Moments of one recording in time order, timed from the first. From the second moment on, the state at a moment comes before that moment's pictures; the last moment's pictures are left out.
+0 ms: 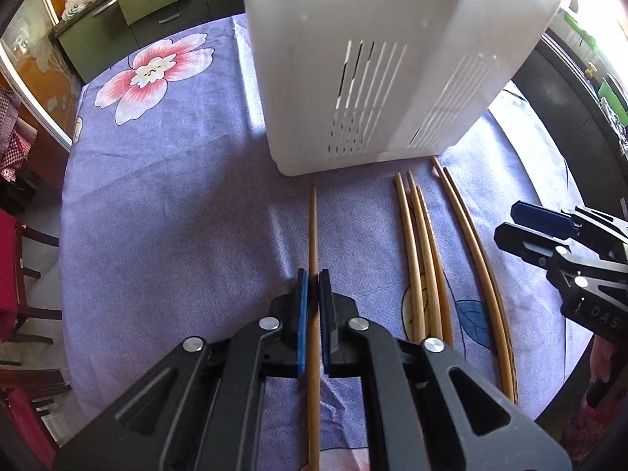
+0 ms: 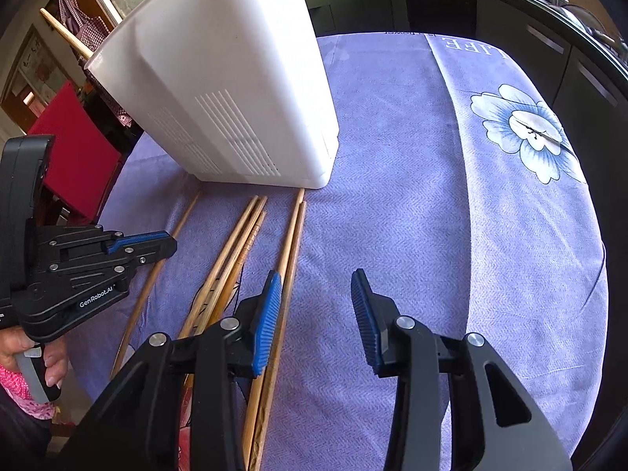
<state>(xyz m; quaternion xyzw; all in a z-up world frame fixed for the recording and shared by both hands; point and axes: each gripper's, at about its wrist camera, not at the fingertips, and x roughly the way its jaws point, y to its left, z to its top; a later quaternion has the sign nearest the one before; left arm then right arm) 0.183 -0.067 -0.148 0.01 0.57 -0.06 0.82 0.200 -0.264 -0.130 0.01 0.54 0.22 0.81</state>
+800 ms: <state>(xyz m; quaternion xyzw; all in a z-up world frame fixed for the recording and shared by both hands) 0.156 -0.042 -0.111 -0.01 0.53 -0.06 0.85 0.207 -0.218 -0.133 -0.08 0.55 0.19 0.81</state>
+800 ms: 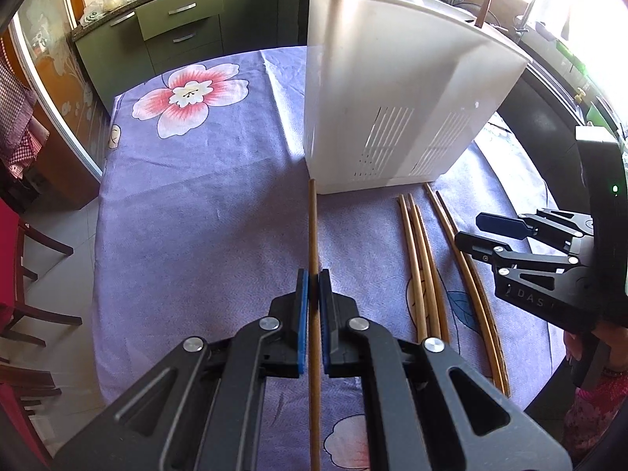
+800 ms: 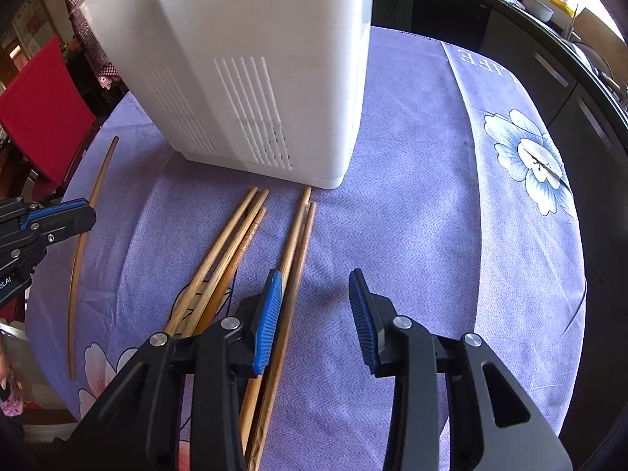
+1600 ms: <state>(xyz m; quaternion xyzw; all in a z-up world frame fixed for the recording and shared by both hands) 0.155 -0.041 -0.110 -0.01 0.53 -0.06 0.84 0.194 -0.206 -0.139 -0.11 0.55 0.19 0.81</state>
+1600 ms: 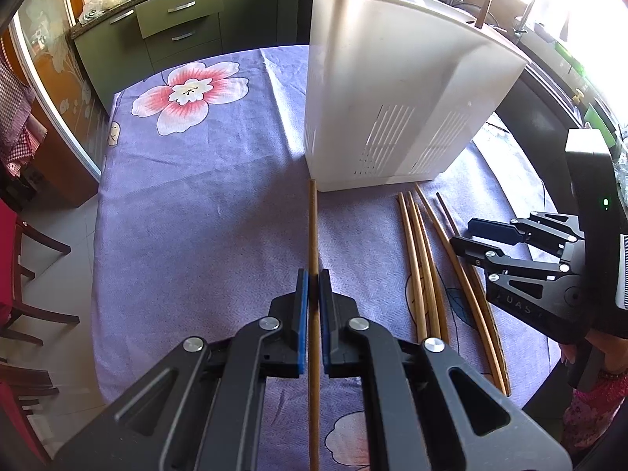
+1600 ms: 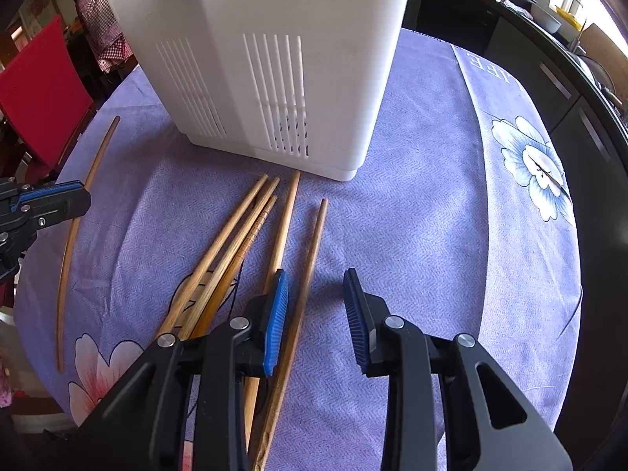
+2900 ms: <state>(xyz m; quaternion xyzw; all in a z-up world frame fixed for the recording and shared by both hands) 0.100 -0.031 -0.027 -0.01 0.45 -0.06 0.89 0.120 -0.287 -0.021 0.00 0.39 0.22 0.89</state>
